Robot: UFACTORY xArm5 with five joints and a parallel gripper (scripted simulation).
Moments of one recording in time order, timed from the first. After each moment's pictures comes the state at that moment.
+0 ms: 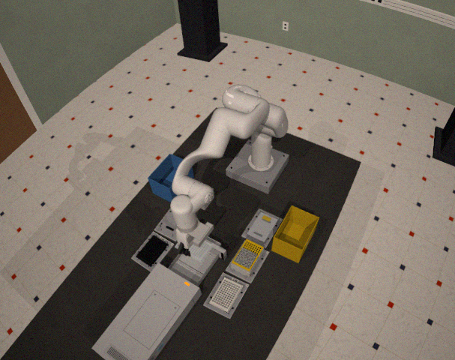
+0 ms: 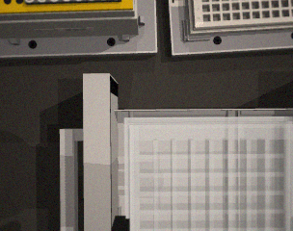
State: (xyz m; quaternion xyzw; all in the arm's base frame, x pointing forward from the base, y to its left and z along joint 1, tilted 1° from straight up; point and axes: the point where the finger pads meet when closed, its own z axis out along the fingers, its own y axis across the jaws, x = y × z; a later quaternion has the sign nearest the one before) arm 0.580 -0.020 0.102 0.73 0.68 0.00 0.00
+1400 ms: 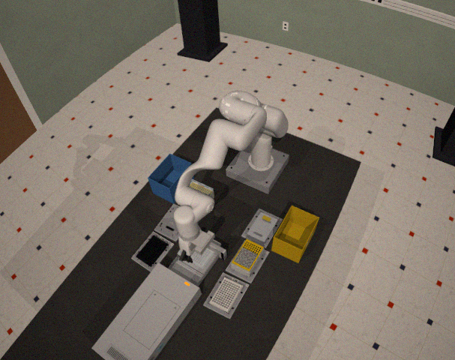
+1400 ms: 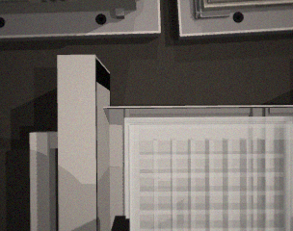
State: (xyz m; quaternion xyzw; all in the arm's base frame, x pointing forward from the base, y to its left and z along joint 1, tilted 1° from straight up) arm 0.580 -0.021 0.041 0.73 0.68 0.00 0.00
